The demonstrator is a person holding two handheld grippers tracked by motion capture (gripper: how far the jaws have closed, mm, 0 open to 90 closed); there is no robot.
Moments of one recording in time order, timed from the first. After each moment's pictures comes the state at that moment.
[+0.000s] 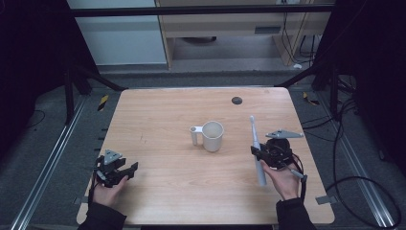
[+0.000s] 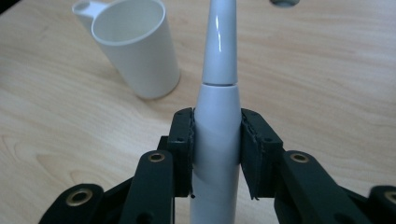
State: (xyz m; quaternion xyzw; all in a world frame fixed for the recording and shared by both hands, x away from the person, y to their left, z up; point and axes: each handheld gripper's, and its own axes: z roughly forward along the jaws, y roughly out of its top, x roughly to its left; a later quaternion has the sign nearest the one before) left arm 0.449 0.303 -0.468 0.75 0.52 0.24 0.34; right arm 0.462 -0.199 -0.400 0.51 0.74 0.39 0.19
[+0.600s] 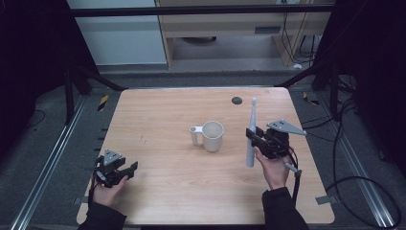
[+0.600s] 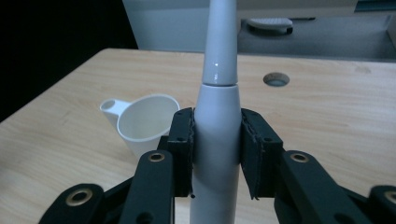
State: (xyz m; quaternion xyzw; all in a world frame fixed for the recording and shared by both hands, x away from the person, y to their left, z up) left arm 0.448 0.303 -0.468 0.75 0.52 0.25 0.34; right arm 0.470 -0.182 -0.375 0.51 0.66 0.49 0.25
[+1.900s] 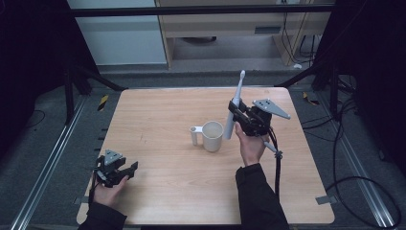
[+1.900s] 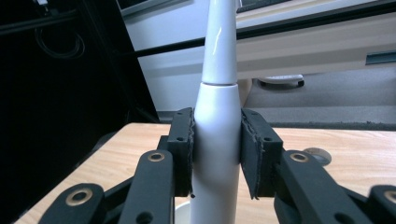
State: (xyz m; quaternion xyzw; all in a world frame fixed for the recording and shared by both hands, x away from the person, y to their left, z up) left arm 0.450 0.302 -0.469 0.75 0.51 0.25 0.34; right arm 0.513 -0.134 -0.344 0.49 0.58 0.59 0.27
